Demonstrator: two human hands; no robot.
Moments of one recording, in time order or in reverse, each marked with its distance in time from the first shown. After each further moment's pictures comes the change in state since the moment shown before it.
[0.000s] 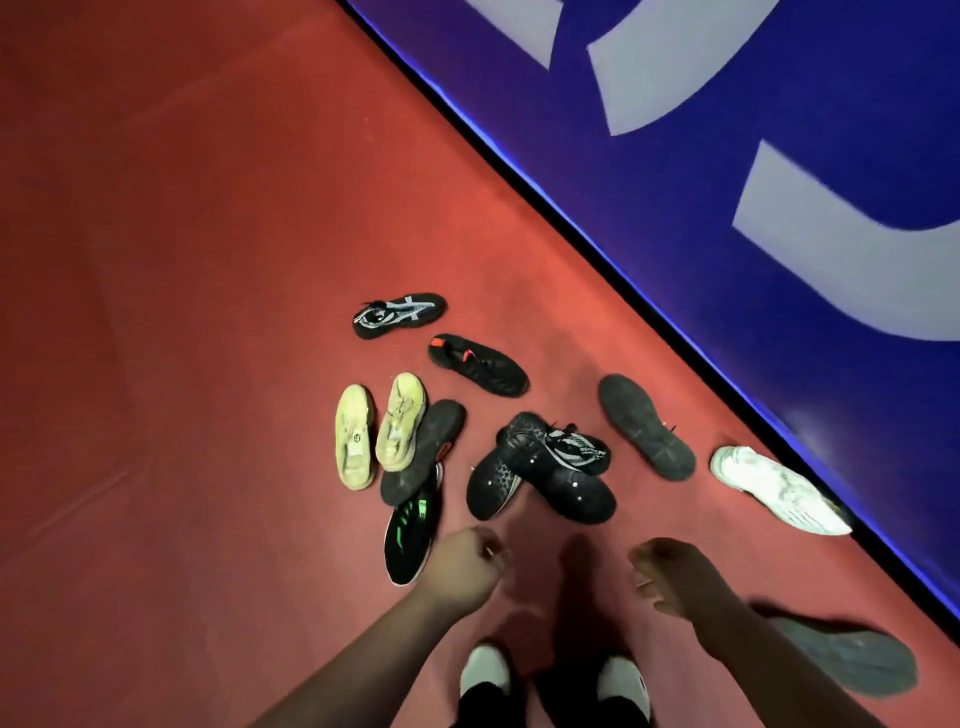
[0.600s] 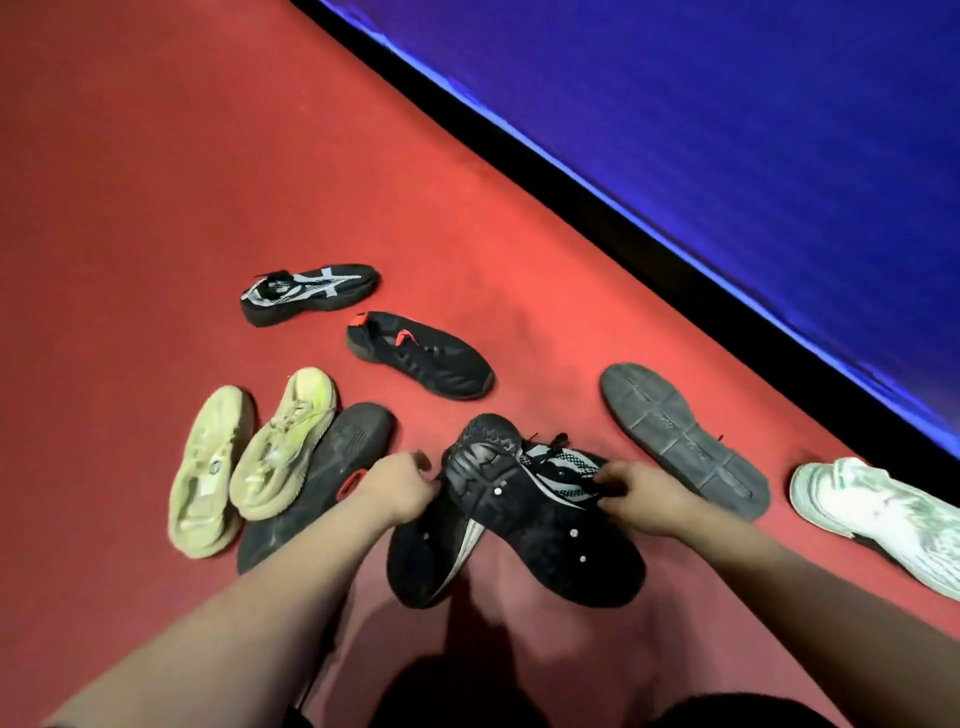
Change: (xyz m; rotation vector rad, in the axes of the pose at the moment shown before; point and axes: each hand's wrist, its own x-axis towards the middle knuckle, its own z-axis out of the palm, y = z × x) left_hand 0.343 -0.103 0.069 0.210 0.212 -0.027; right_hand 0.365 0.035 0.041 -0.782 0.083 -0.400
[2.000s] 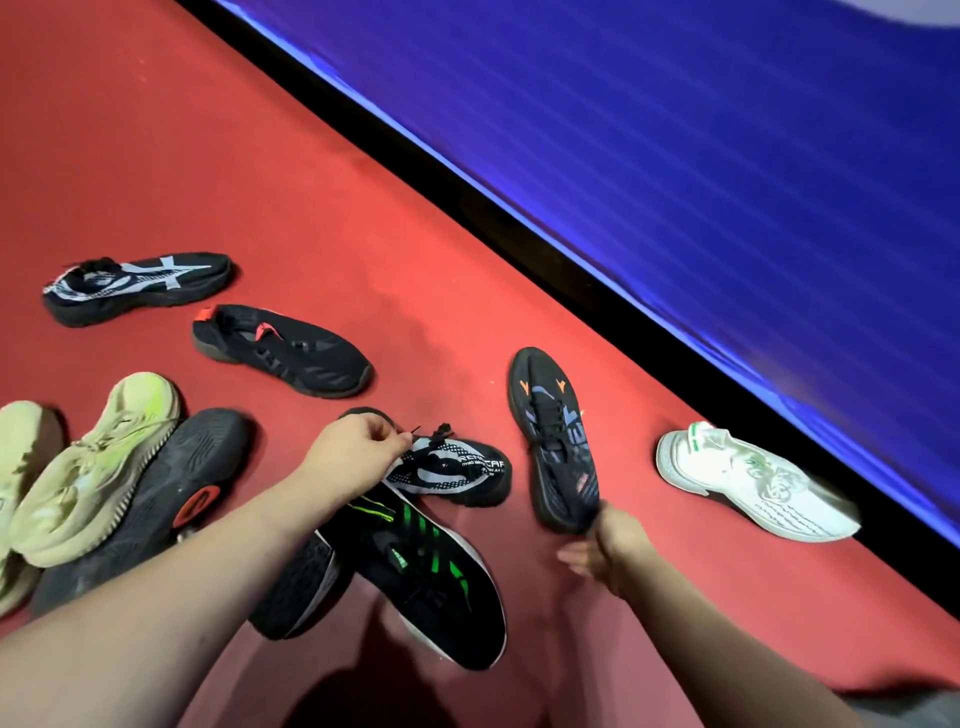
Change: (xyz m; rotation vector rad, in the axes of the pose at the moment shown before) left_hand 0.022 0.079 0.048 -0.216 0.168 0.258; right_hand -0.010 0.117 0.050 1.249 0.276 0.614
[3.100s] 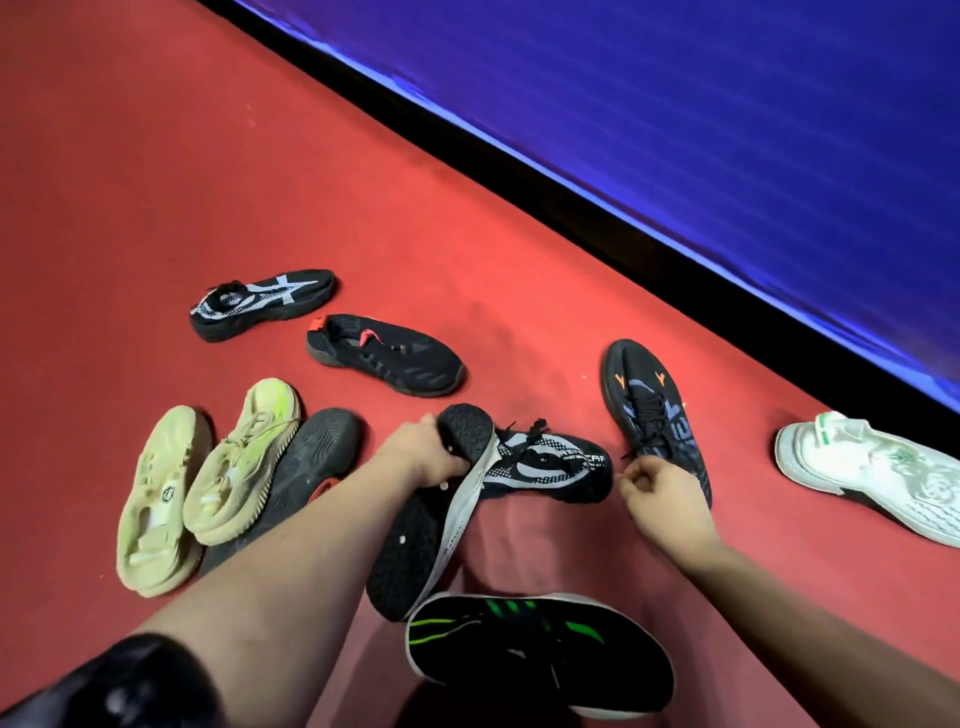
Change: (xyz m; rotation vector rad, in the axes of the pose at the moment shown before) left_hand 0.025 -0.046 -0.019 0.377 -0.216 -0.157; right_hand -0.035 -0.011 0.060 -0.609 0.114 -0.759
